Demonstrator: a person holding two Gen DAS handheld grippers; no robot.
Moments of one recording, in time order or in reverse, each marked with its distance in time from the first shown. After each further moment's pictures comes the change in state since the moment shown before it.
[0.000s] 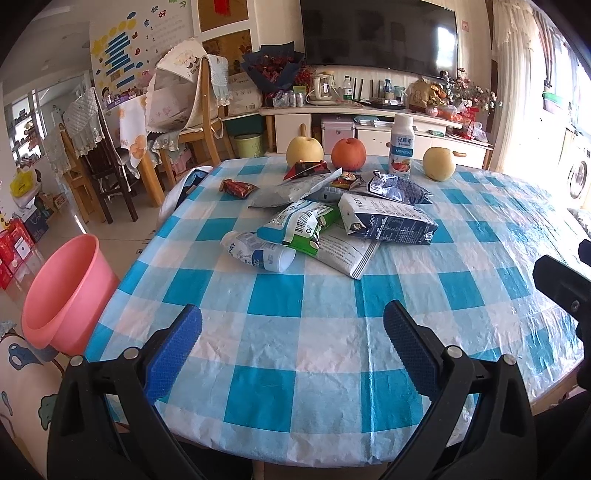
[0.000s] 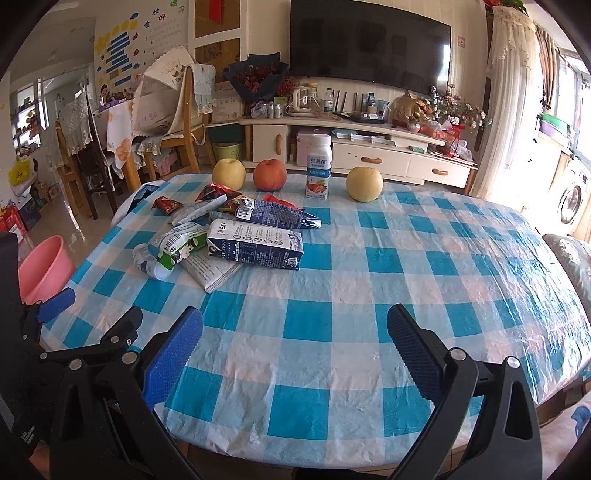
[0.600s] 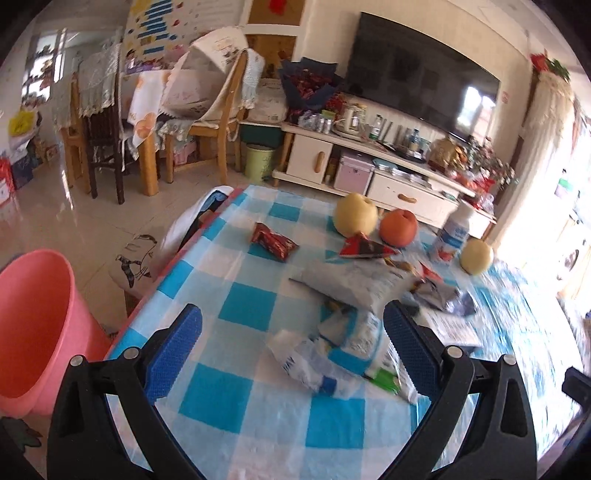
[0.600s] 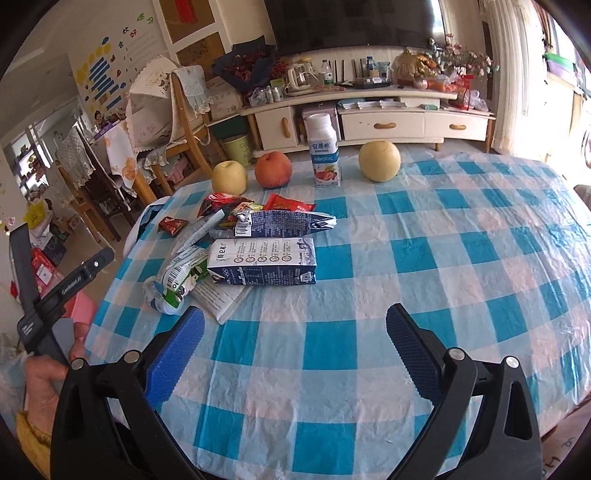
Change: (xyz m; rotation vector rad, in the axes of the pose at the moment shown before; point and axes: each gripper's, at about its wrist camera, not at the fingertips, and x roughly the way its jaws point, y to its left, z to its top) left arm 0.098 0.119 0.090 -0.287 -0.063 -0.107; right arm 0.054 -0.033 0.045 0.185 0.109 0.162
